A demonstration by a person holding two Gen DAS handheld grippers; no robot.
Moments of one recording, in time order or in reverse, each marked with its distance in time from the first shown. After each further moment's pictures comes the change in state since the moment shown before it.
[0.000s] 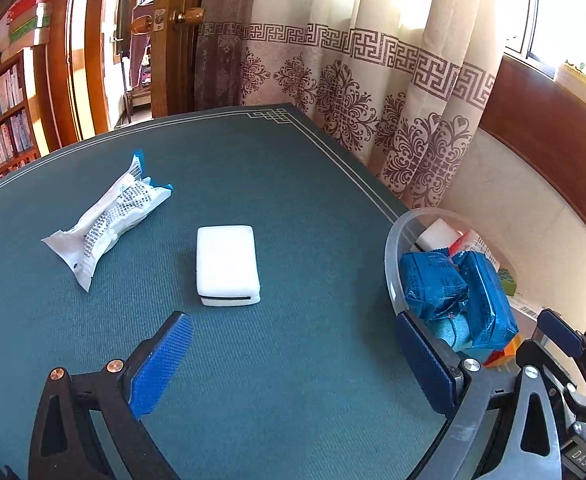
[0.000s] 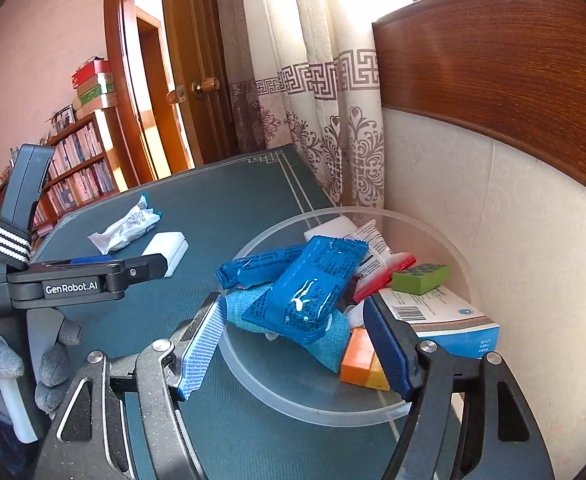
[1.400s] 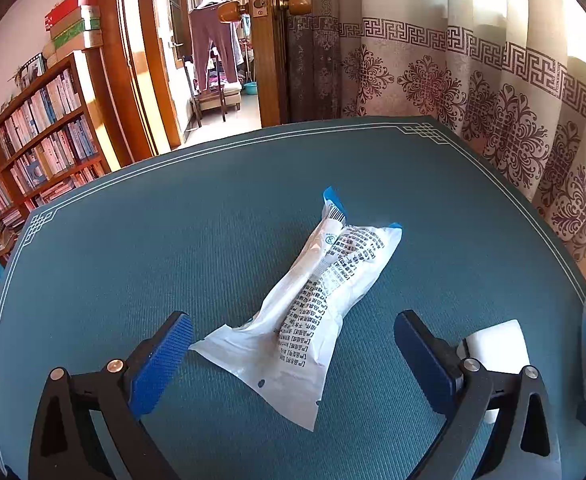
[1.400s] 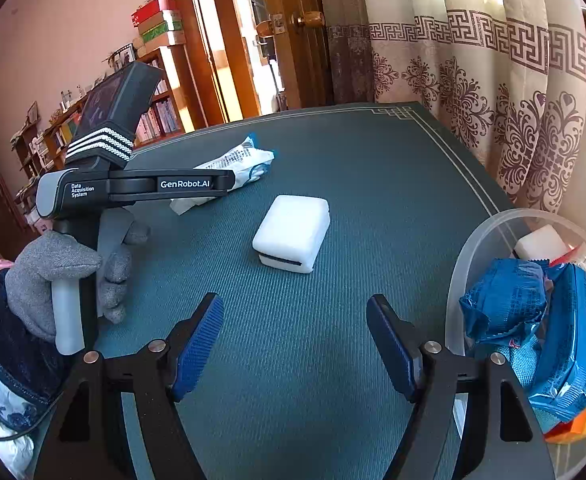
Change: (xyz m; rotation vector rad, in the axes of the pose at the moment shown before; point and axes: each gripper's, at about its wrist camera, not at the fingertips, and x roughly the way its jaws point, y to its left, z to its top) left arm 0.061 0.140 0.062 -0.013 -0.002 0.260; right arm 0.103 0.129 0.009 -0.143 0.183 0.219
